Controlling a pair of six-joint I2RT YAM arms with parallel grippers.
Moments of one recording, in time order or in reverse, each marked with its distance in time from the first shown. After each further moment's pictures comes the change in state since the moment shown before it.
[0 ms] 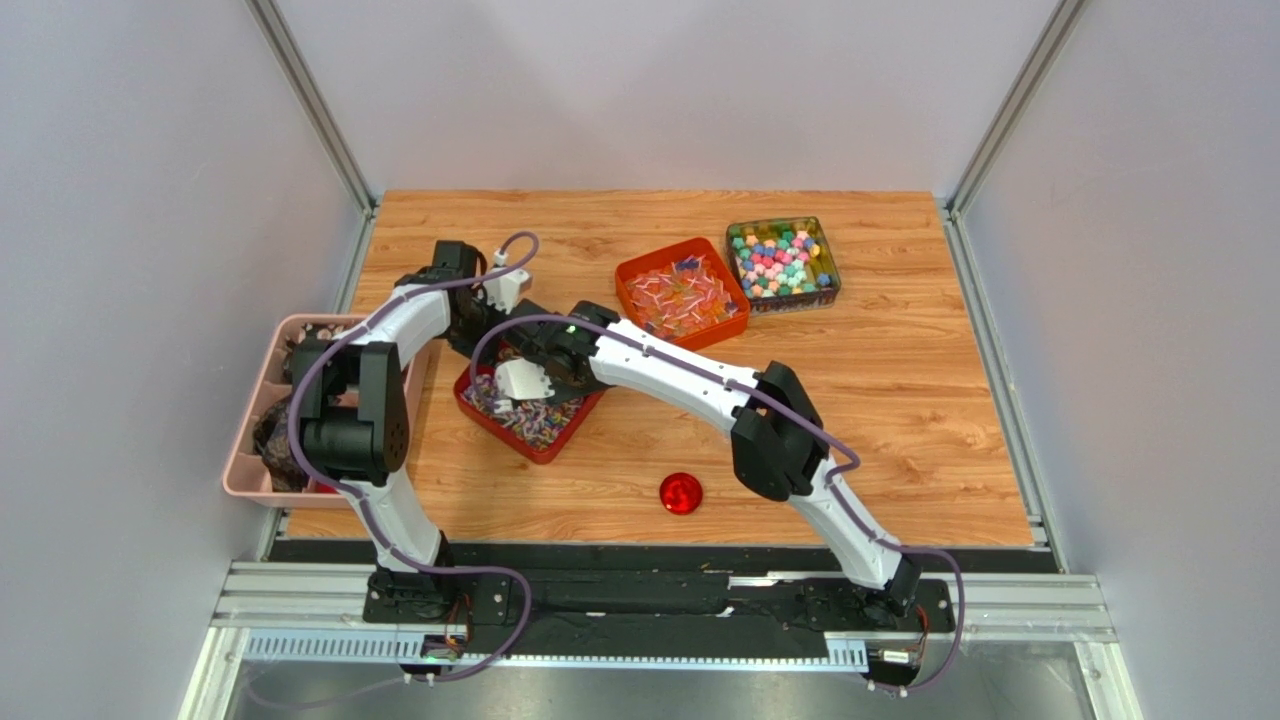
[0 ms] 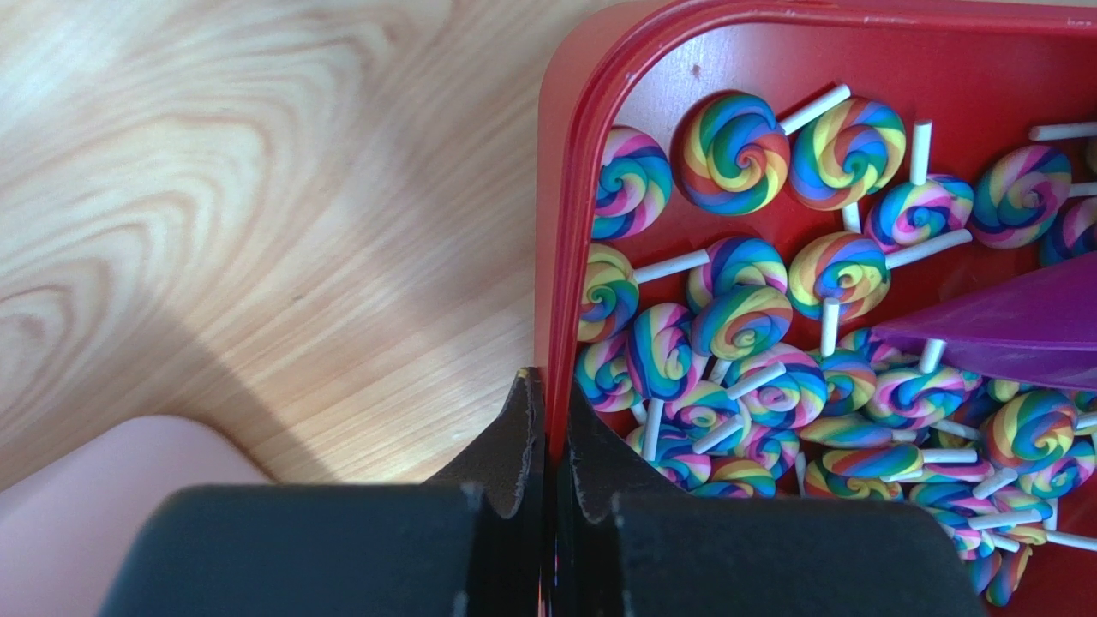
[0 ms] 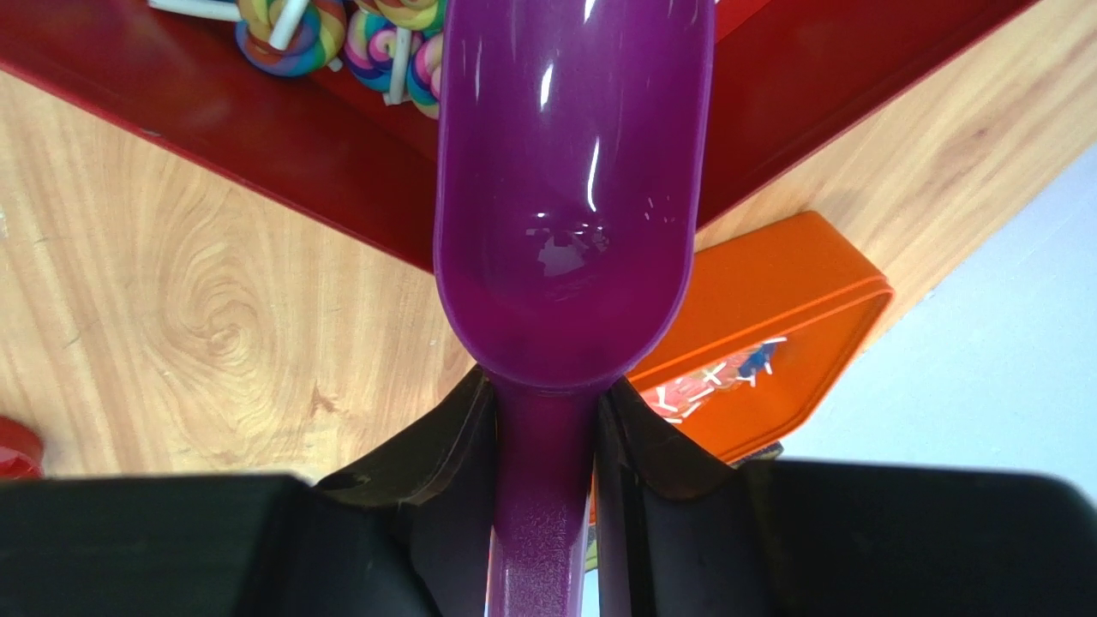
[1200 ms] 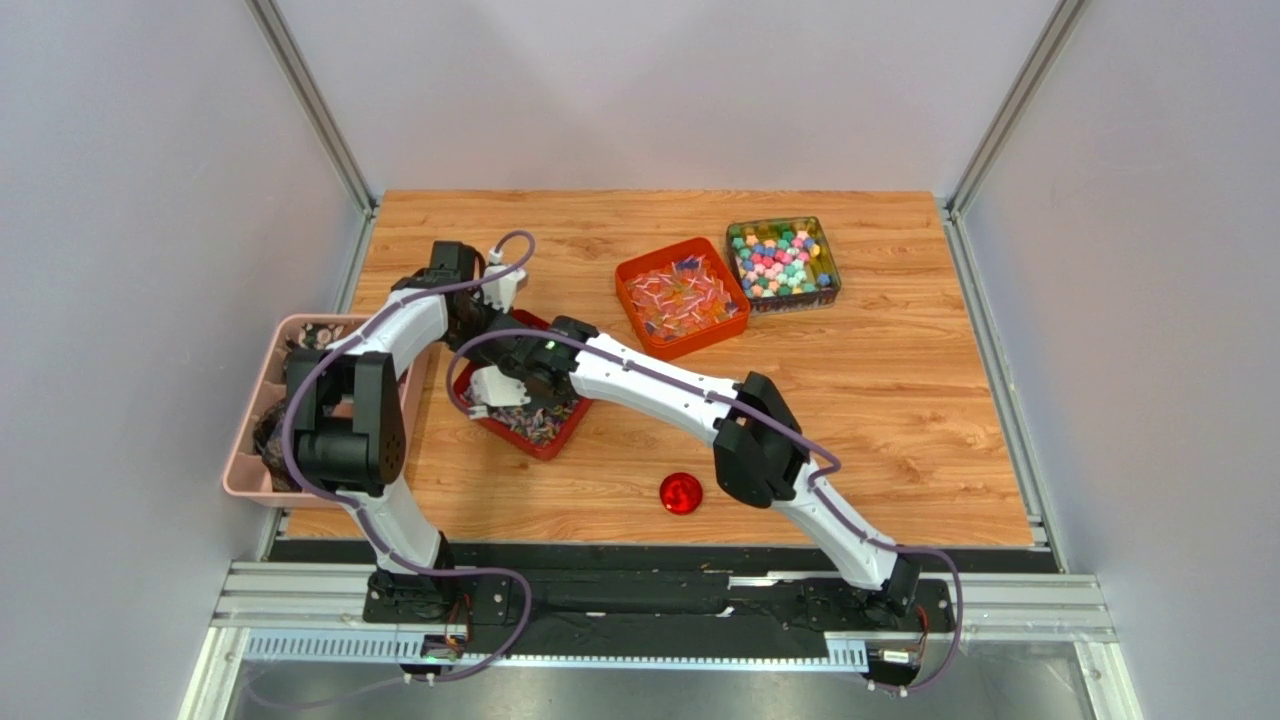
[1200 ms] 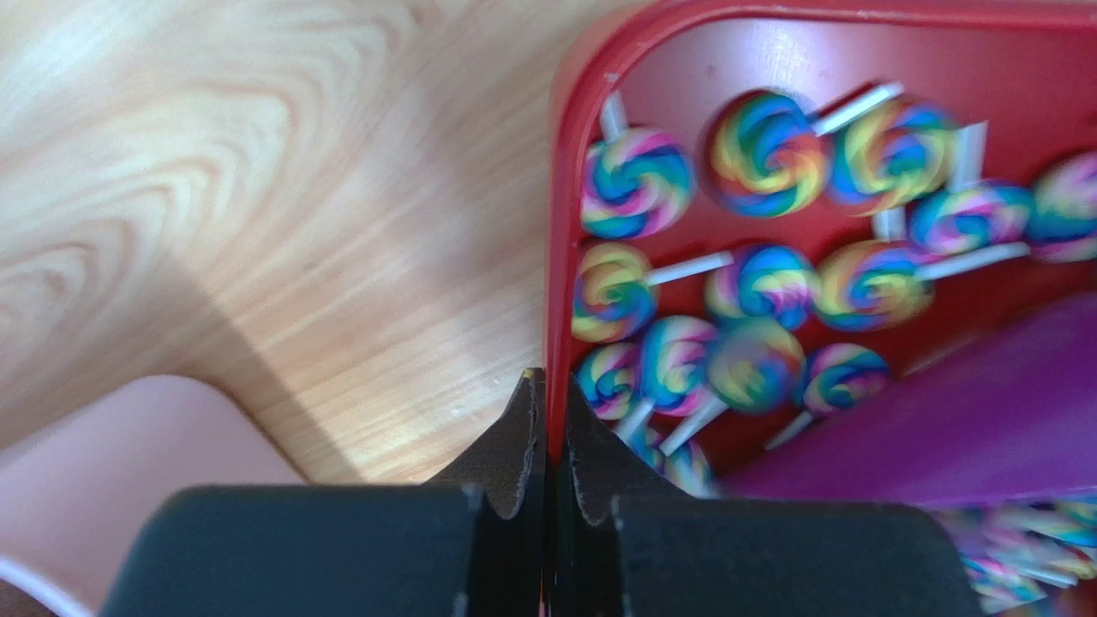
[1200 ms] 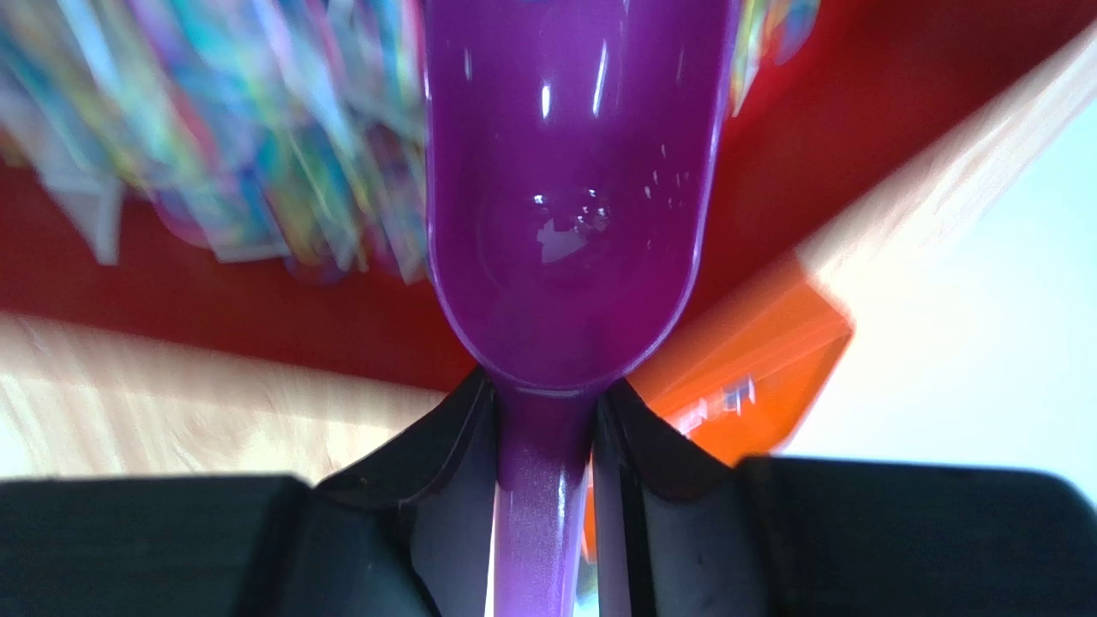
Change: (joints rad) left arm -0.003 -0.046 -0.034 0.011 -0.035 -0.035; right arm 0.049 0.073 0.086 0.027 0.056 0.061
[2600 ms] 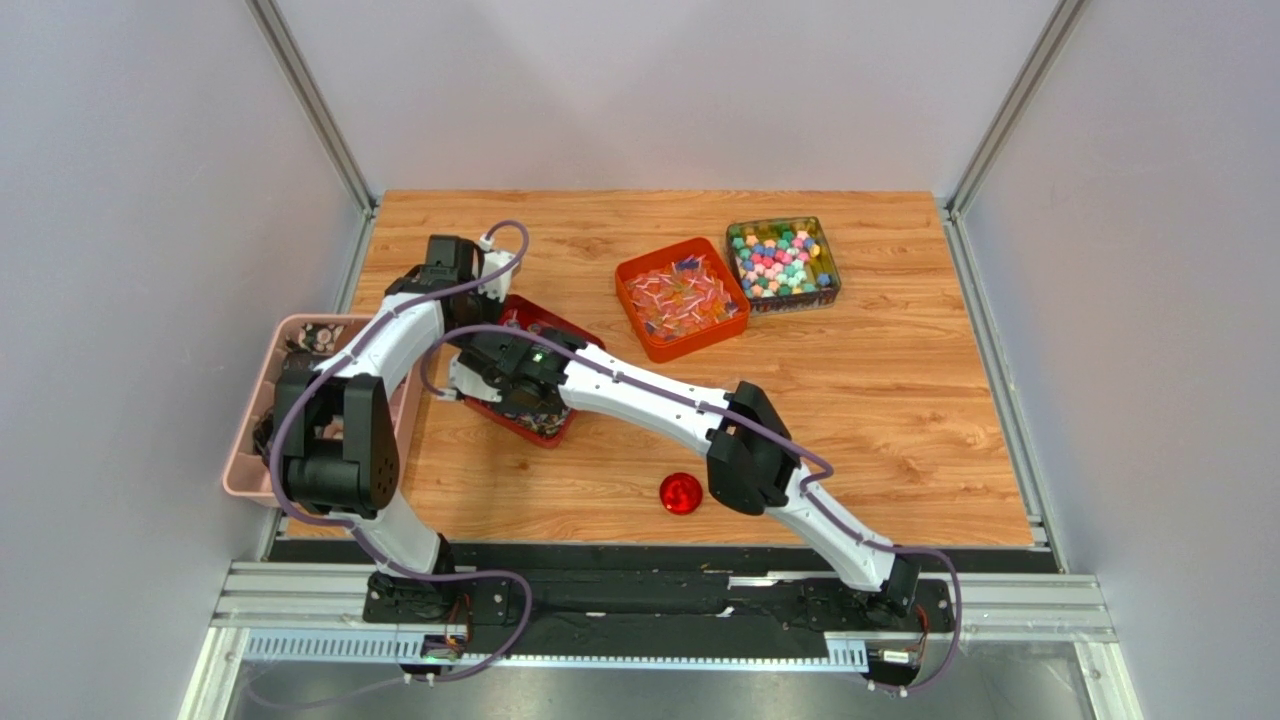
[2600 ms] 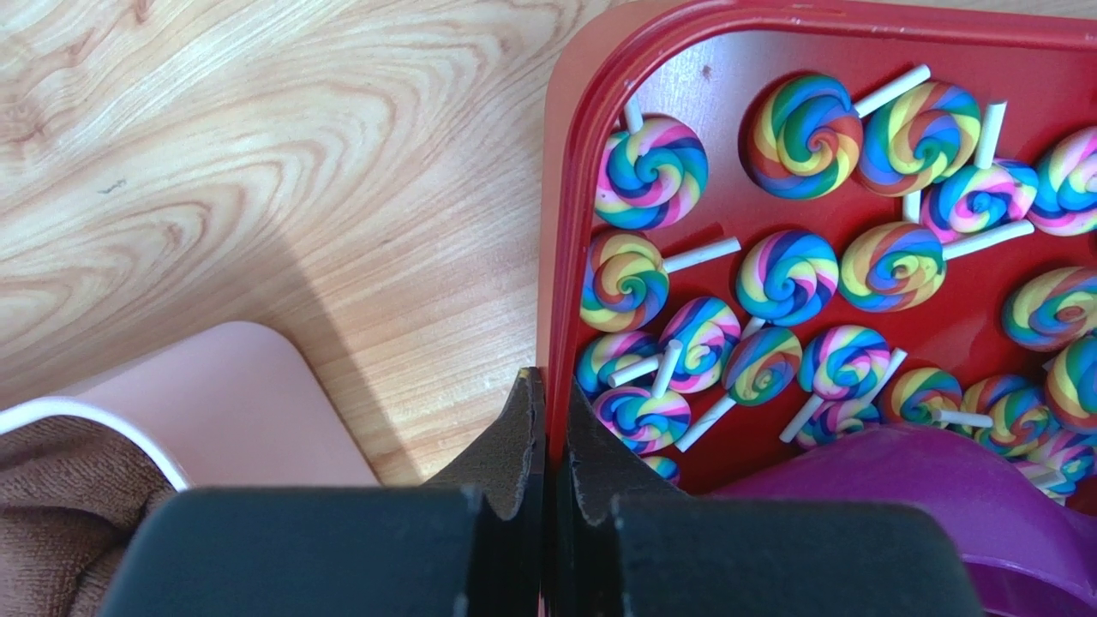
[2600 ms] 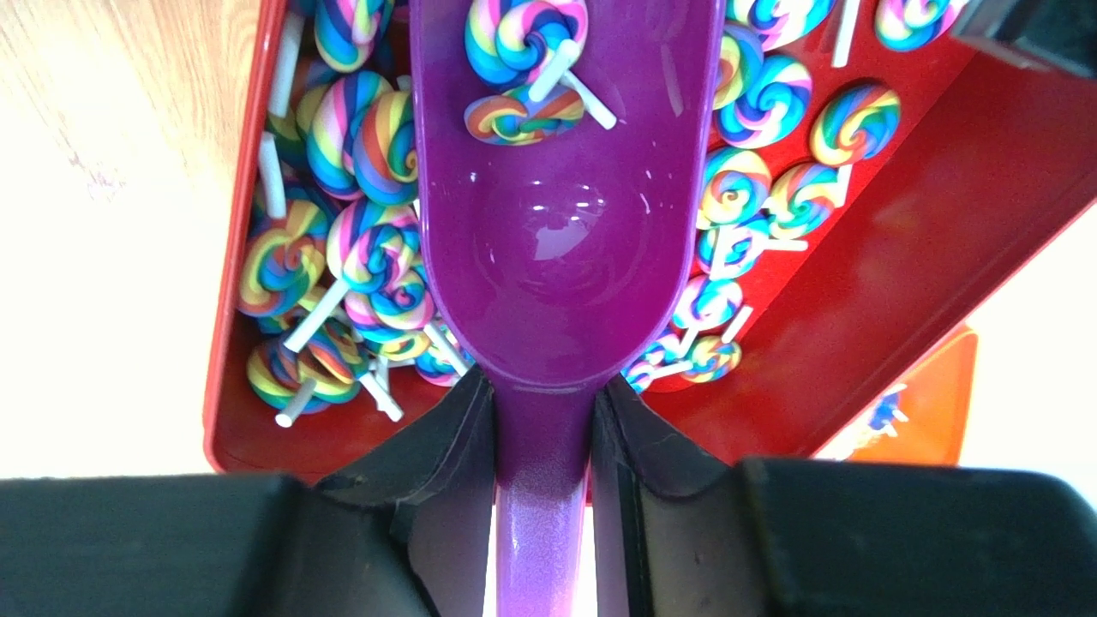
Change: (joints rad) left arm -0.026 -0.096 -0.014 0.028 -0.077 -0.085; right arm 0.043 0.043 0.093 0.061 -0.067 0.341
